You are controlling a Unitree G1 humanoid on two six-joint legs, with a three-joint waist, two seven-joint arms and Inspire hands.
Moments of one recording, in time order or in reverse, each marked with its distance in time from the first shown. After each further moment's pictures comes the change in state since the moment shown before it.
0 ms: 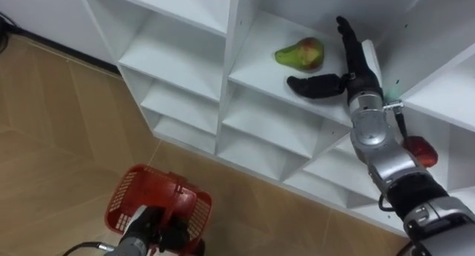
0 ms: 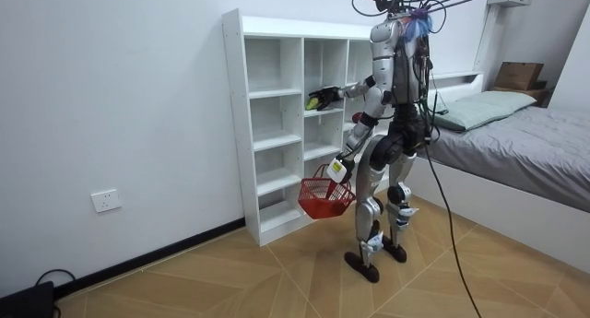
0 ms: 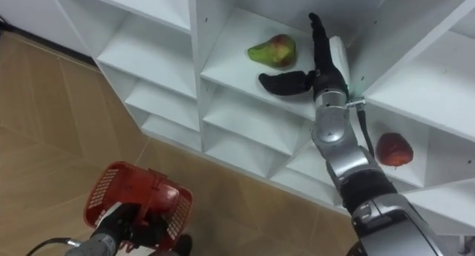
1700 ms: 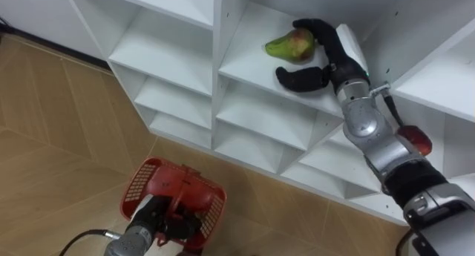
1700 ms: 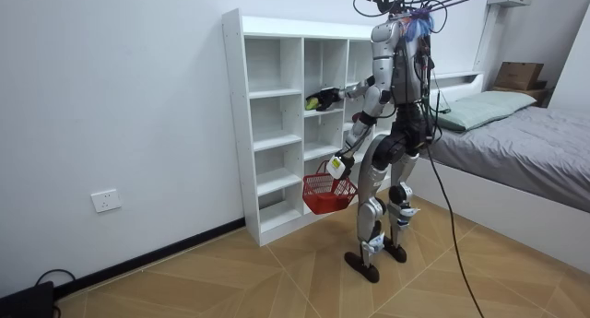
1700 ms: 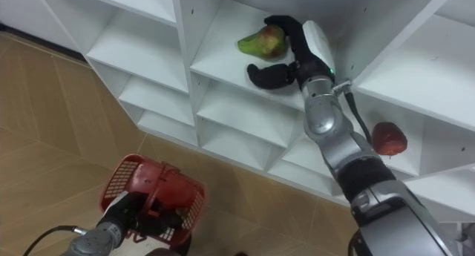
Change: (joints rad) left arm -0.037 0.002 -0.024 0.001 -0.028 -0.010 -0.017; right arm -0.077 -0.019 0.088 -0.004 -0.213 0.004 0.048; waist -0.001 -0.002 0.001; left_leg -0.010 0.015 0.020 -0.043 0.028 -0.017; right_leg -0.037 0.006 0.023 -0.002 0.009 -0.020
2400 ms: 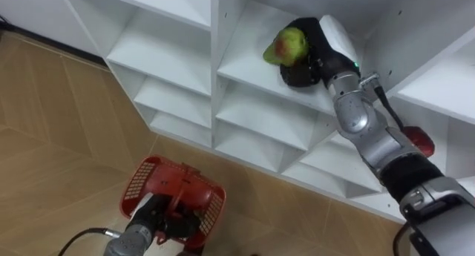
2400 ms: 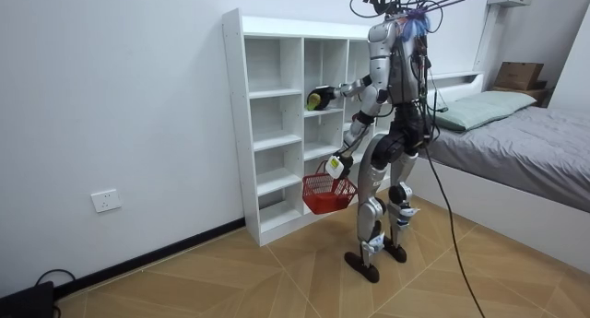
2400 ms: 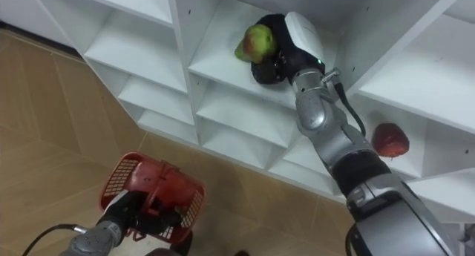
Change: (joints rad) left arm -0.007 0.000 0.000 0.014 0.001 -0.001 0.002; right arm -0.017 0.010 0.028 -0.025 -0.050 0.018 0.014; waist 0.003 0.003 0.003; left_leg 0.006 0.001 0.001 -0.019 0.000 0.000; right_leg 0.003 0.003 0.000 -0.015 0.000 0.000
